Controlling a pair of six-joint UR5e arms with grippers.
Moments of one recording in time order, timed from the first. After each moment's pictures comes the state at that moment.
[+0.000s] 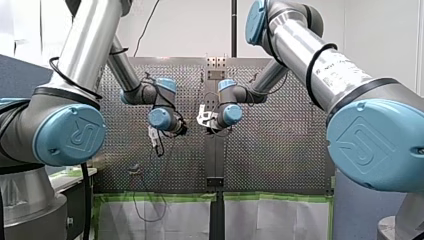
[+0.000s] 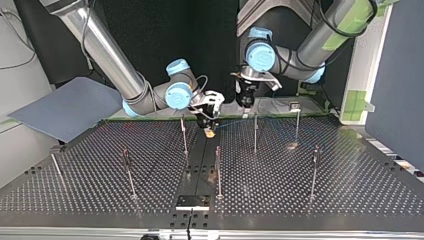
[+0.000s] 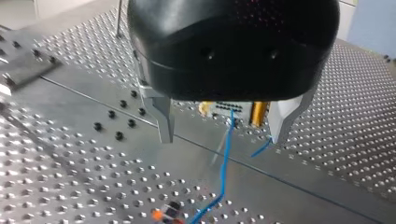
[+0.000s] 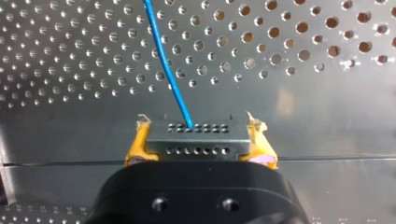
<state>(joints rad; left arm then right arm) -0.29 -1.94 -1.97 -2.53 -1.68 -1.94 2.28 -0.75 1.15 -0.15 1.51 1.80</state>
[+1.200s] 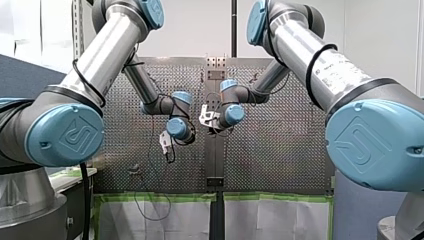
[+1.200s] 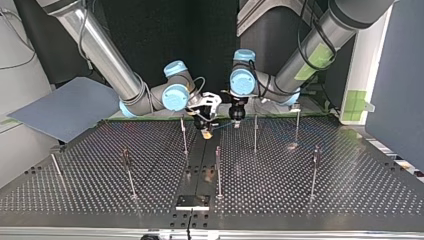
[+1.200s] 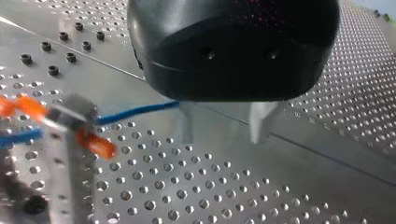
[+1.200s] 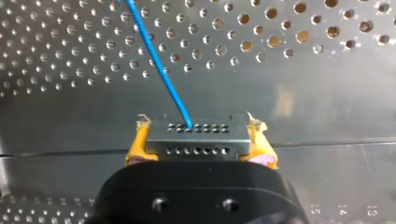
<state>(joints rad) -0.34 -2.16 -1.72 -2.62 -1.81 -1.92 2.26 -0.75 1.15 -0.15 1.51 1.80</state>
